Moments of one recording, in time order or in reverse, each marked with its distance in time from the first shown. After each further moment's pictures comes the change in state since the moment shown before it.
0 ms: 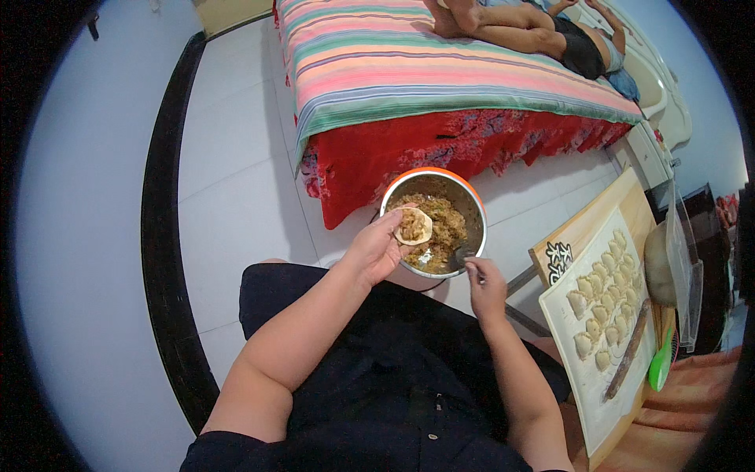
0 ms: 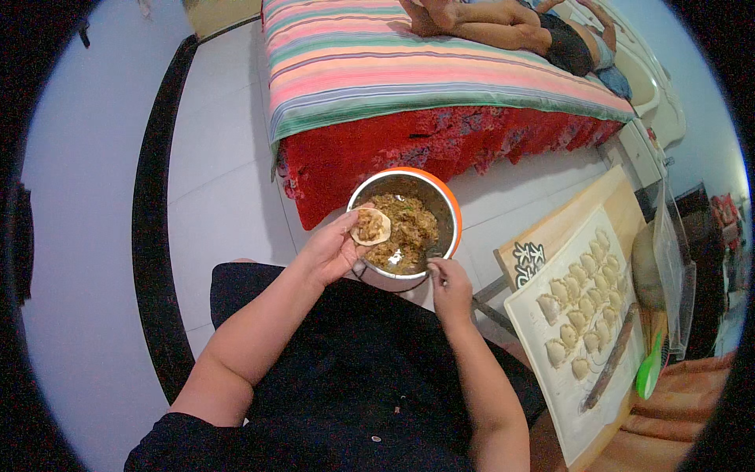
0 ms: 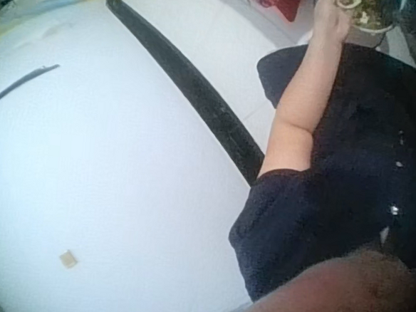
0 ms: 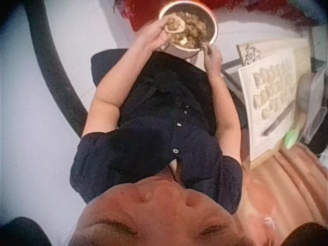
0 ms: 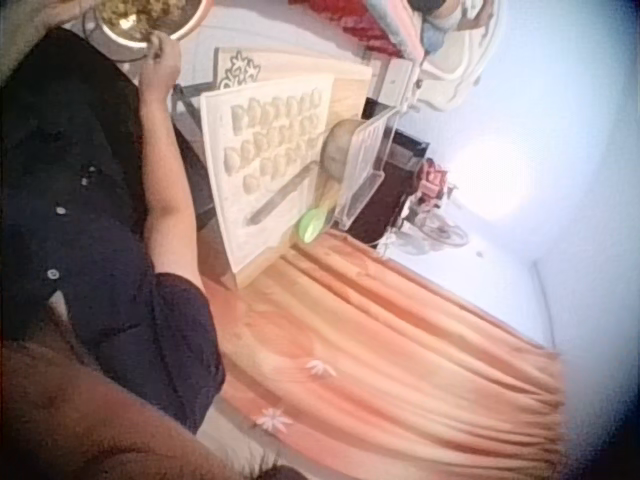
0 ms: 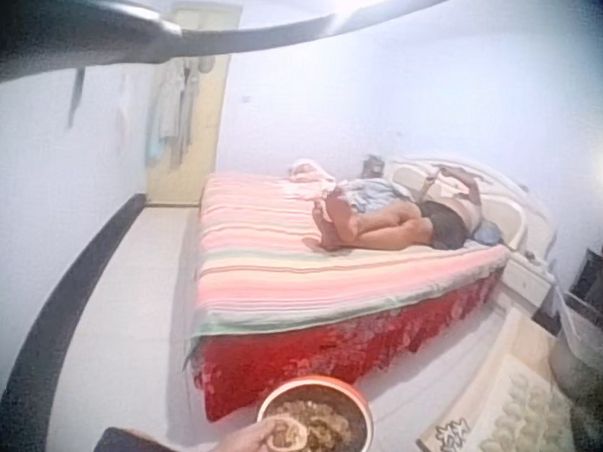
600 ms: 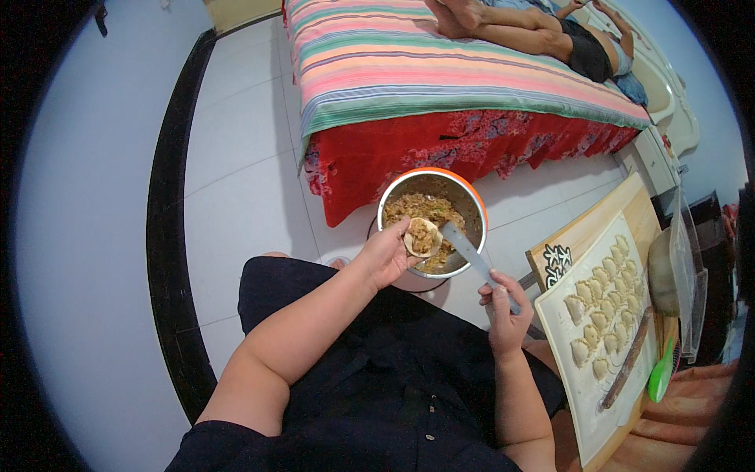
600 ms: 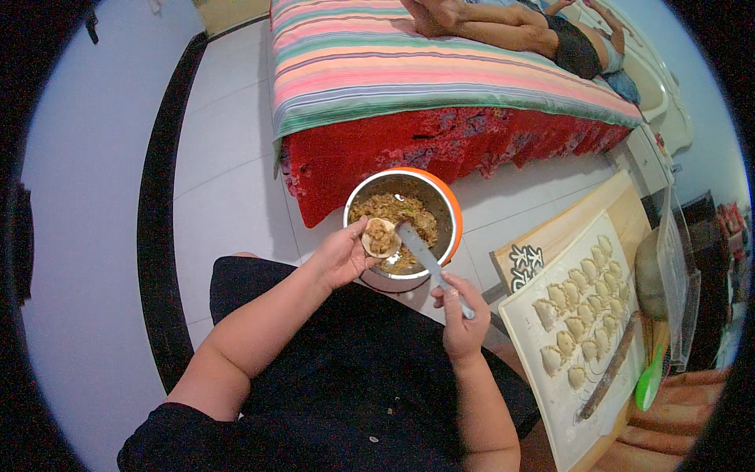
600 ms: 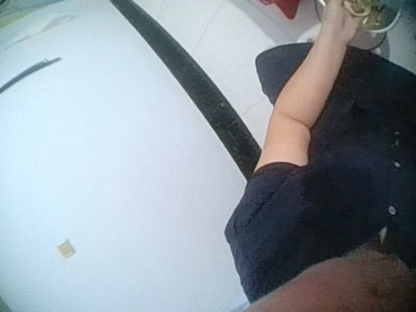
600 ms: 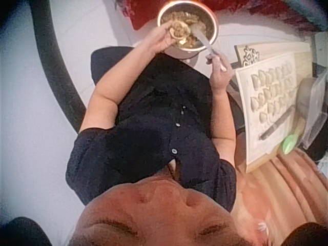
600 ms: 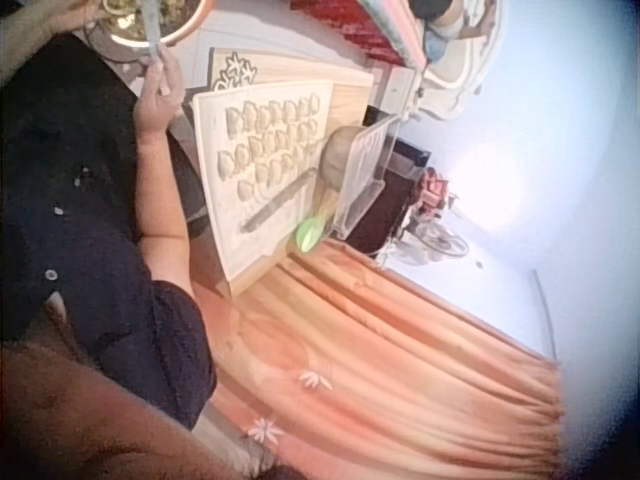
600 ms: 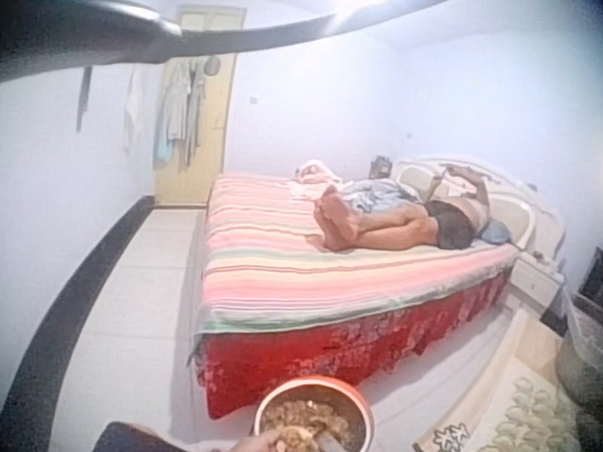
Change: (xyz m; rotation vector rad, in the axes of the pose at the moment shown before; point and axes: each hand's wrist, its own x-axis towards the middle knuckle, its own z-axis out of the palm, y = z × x) left_hand 0.009 -0.024 0.002 0.030 0.041 -0.127; right_hand -0.017 -0.056 -0.061 0.653 0.012 0.118
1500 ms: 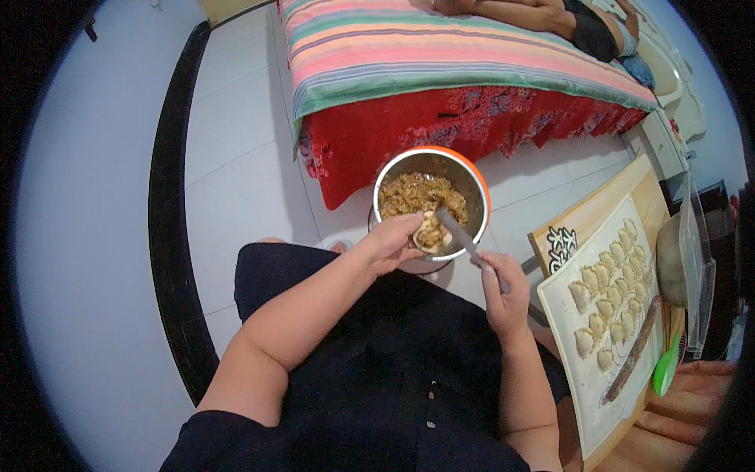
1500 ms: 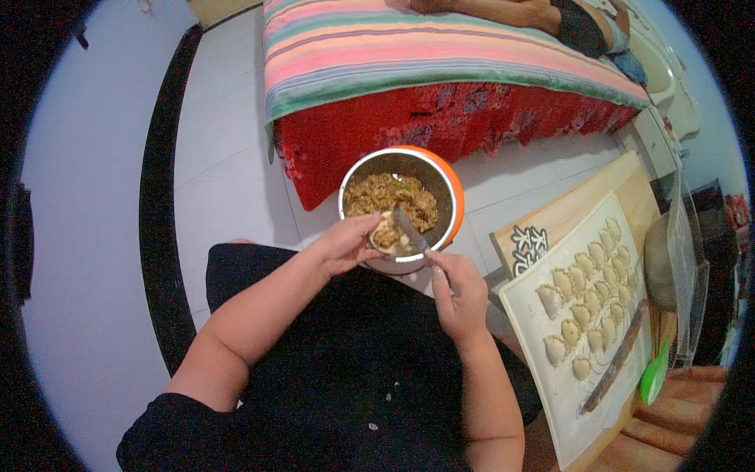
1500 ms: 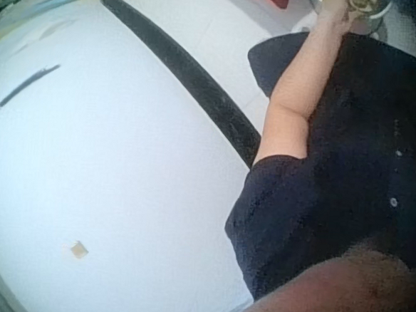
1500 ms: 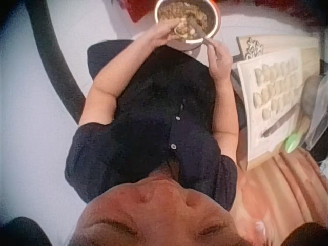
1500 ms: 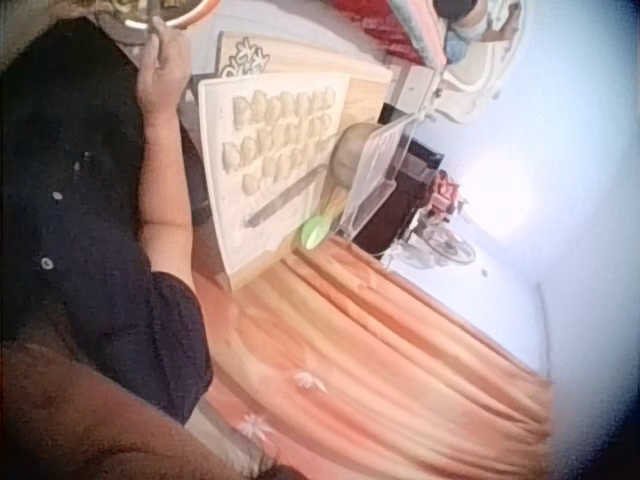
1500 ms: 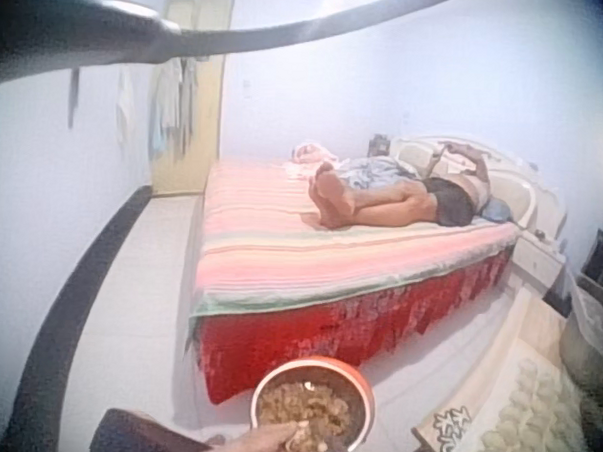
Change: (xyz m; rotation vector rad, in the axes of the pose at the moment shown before) left_hand 0.004 -0.011 0.012 0.358 0.055 -0.089; right_hand 0.020 0.000 -0.008 -0.434 -0.169 -0.261
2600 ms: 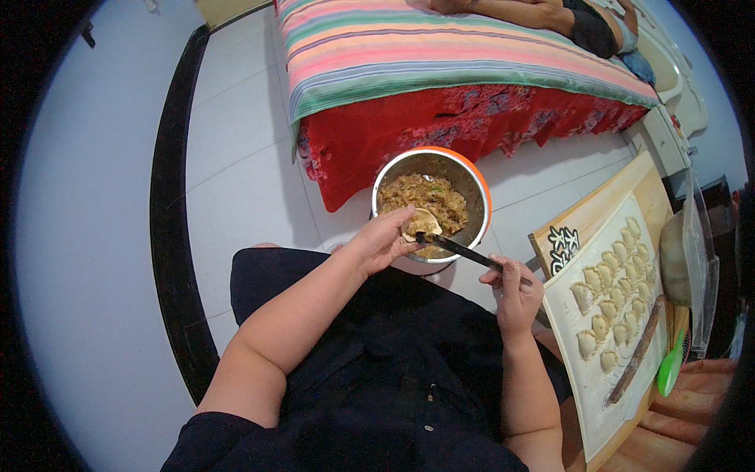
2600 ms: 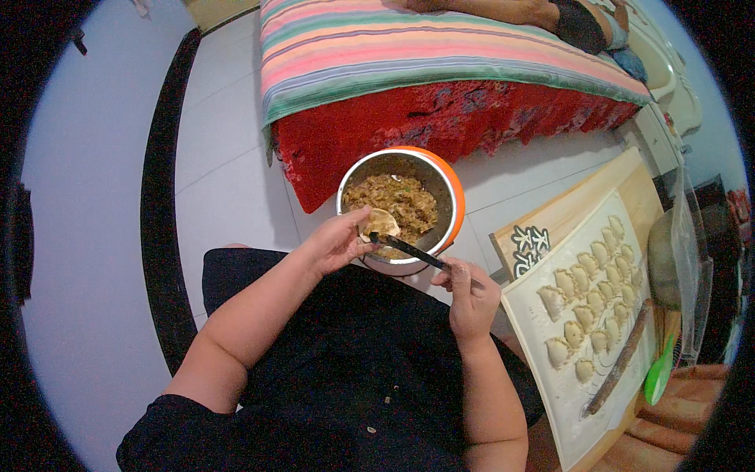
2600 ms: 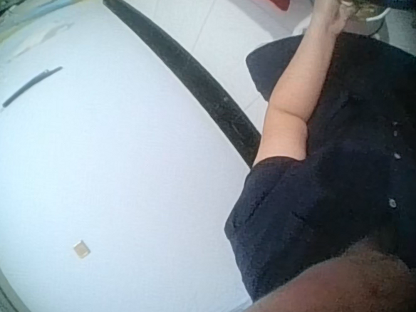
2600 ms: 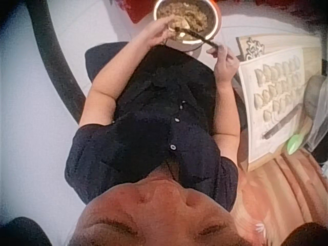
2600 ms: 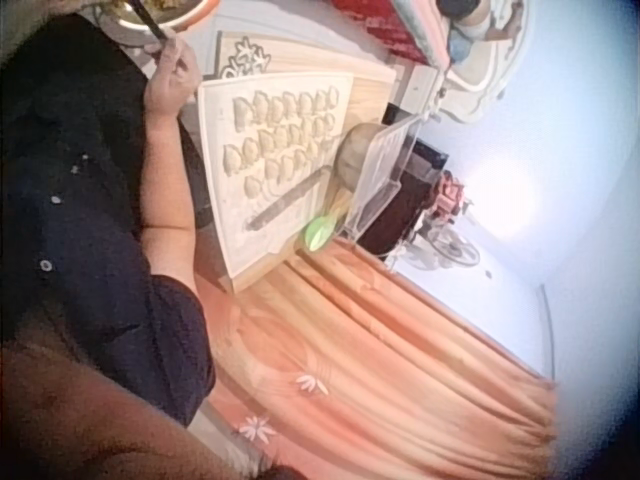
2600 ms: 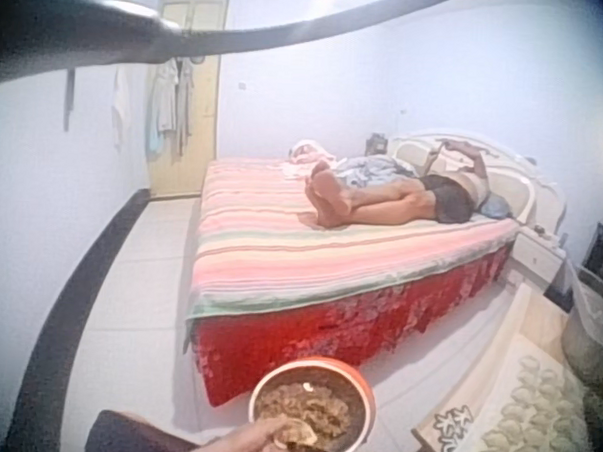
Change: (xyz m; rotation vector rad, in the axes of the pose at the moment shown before) left_hand 0.004 0.003 -0.018 -0.100 0.022 0.016; right_hand -0.014 0.013 0.001 0.410 0.167 0.365
